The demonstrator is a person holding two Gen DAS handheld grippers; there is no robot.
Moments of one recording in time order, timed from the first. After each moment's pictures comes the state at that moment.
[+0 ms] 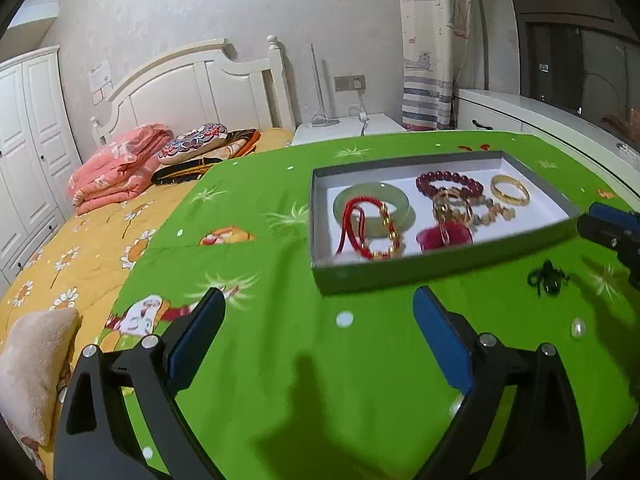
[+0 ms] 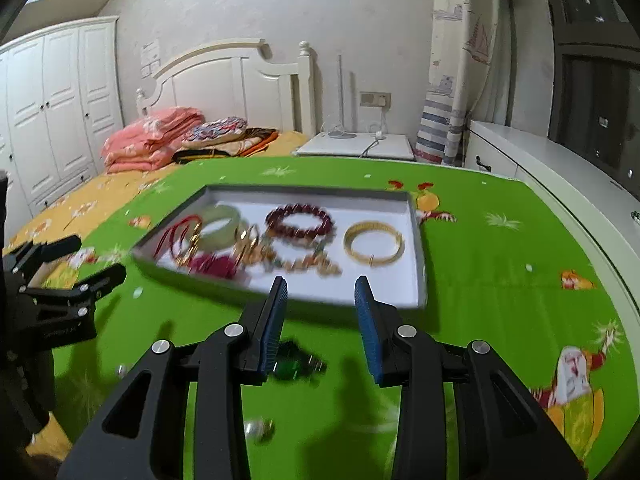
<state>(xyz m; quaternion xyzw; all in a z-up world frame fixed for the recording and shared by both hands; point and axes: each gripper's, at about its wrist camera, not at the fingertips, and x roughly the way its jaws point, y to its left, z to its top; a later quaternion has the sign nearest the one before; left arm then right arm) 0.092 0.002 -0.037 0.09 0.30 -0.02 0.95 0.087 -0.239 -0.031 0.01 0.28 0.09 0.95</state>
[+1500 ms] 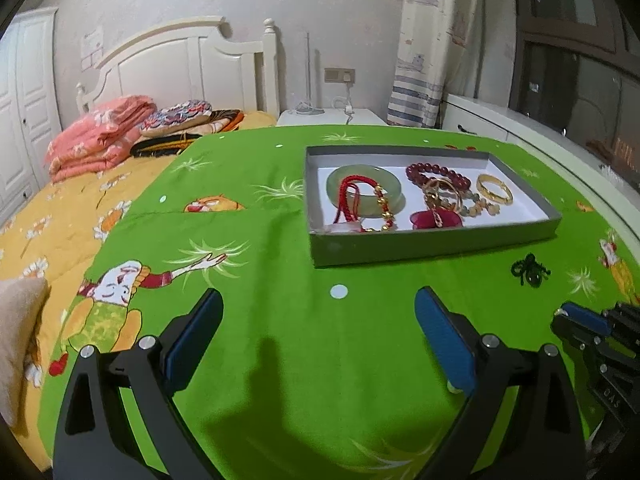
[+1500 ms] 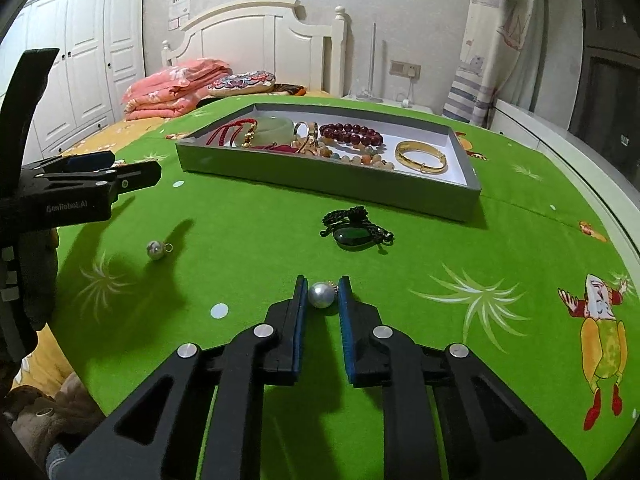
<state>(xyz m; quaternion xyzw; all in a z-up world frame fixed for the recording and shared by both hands) 0.095 0.027 -0.046 0.02 0.32 -0.06 0.94 0.035 -0.208 -0.079 -0.03 0.33 0.11 0.94</state>
